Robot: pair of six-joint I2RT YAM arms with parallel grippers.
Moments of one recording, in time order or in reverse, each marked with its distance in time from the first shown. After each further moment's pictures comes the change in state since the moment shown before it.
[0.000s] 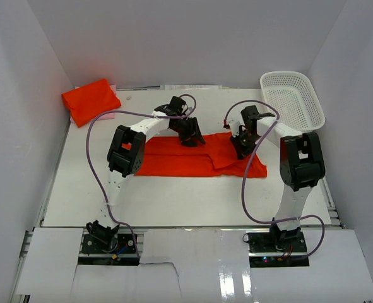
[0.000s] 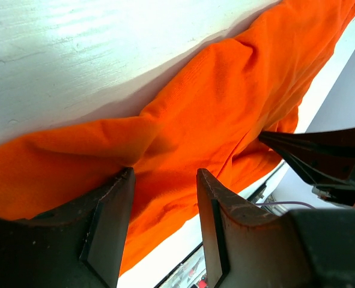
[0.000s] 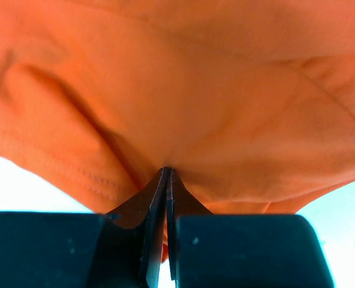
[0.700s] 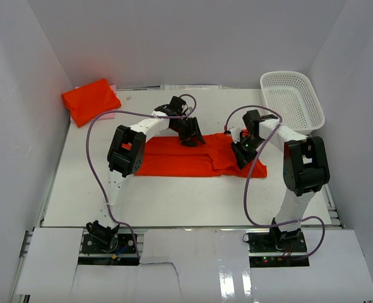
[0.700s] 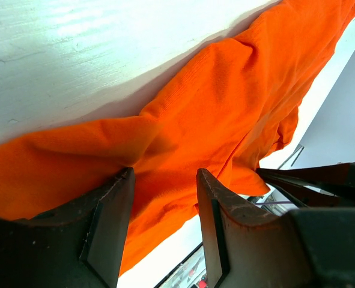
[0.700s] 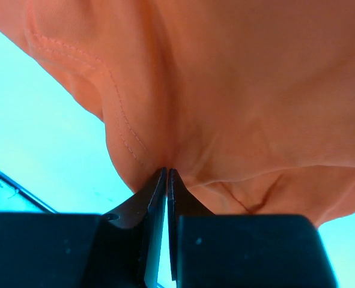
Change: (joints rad) left arm 0.000 0.000 0.001 -0.002 -0.001 0.000; right arm 0.000 -0.077 -0.050 -0.153 -0.103 -0.016
